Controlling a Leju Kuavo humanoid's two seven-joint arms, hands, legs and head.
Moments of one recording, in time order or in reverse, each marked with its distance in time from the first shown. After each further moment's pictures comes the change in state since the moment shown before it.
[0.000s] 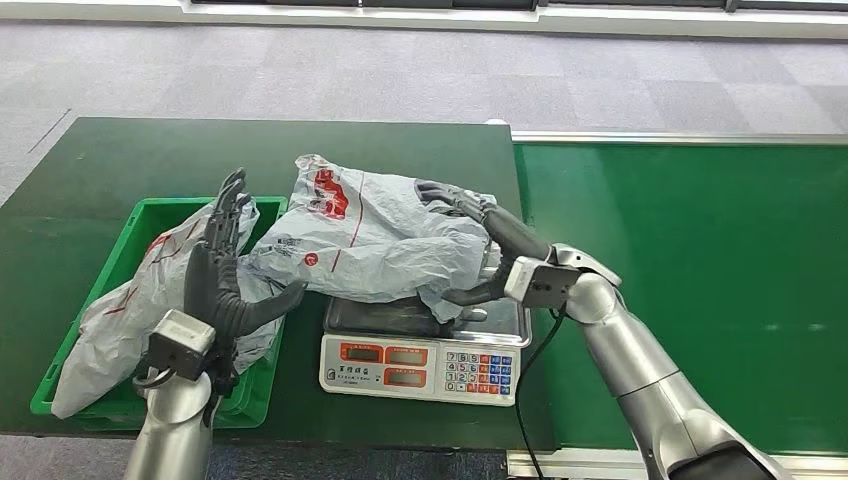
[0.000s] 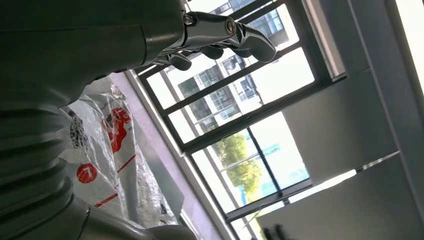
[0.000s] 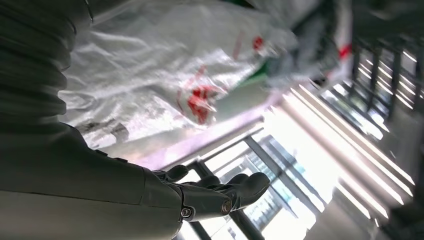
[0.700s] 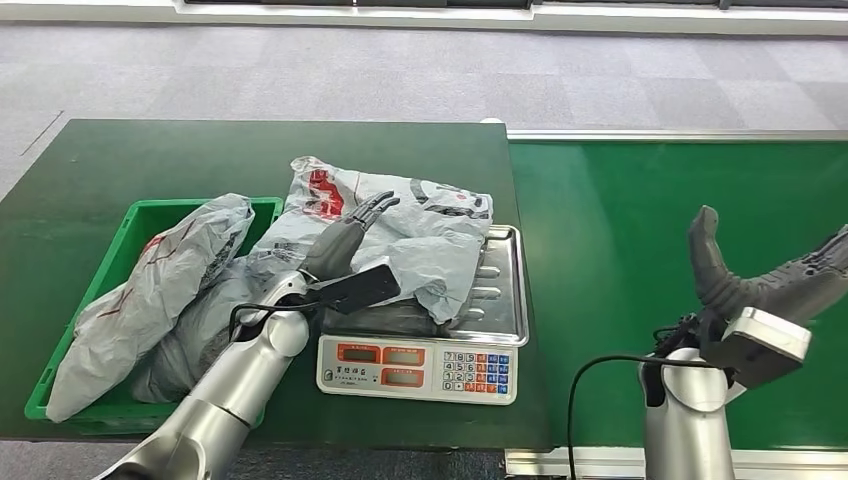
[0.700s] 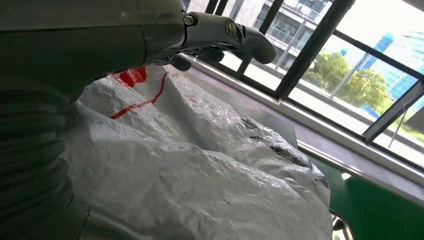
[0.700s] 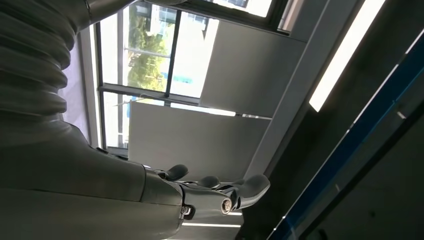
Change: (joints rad) left arm -0.375 -0.039 -0.263 0.658 -0.405 0.115 0.246; right arm 0.389 0.147 -0.500 -0.543 -0.089 -1.077 -0.005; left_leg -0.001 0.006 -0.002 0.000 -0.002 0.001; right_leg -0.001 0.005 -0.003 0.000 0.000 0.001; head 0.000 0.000
